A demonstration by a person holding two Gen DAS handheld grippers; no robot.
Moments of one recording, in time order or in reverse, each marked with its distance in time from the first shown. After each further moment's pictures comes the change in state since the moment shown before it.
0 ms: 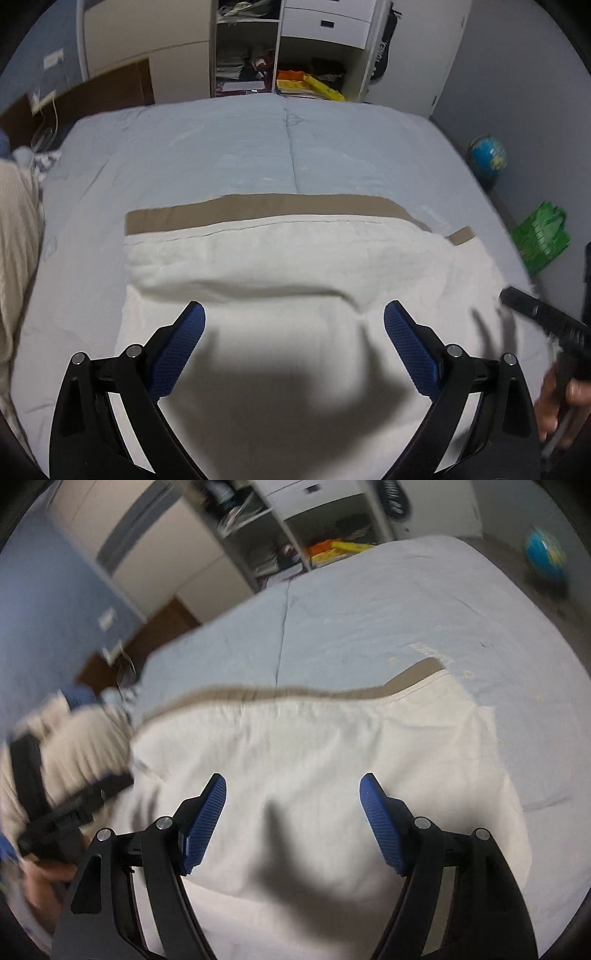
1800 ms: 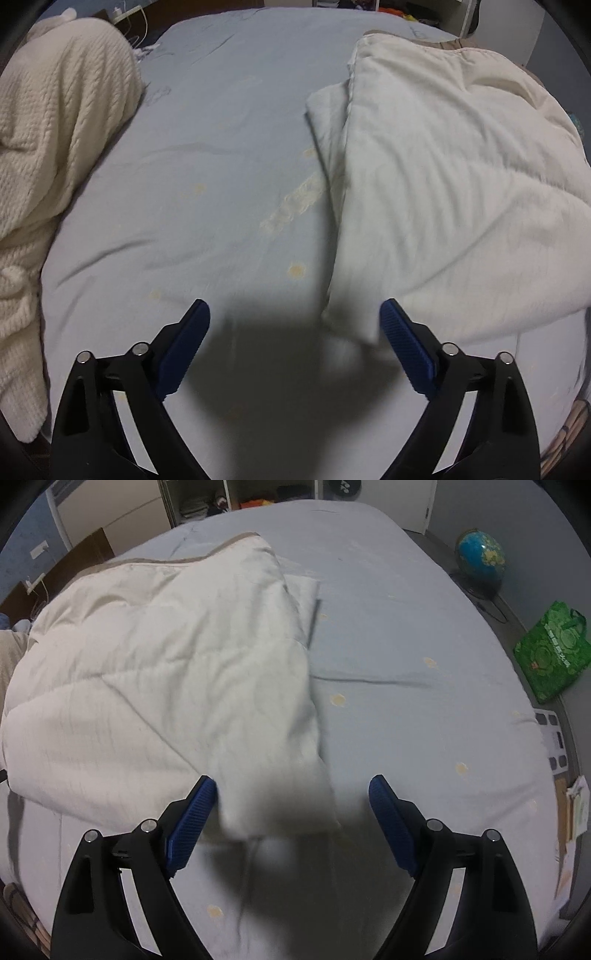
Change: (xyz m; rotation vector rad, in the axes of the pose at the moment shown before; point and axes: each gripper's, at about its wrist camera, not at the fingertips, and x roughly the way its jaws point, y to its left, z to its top) left arm -0.003 0.174 -0.172 -0.162 0.254 0.229; right arm -0.042 -0.122 -0.118 -0.066 0.131 -0.413
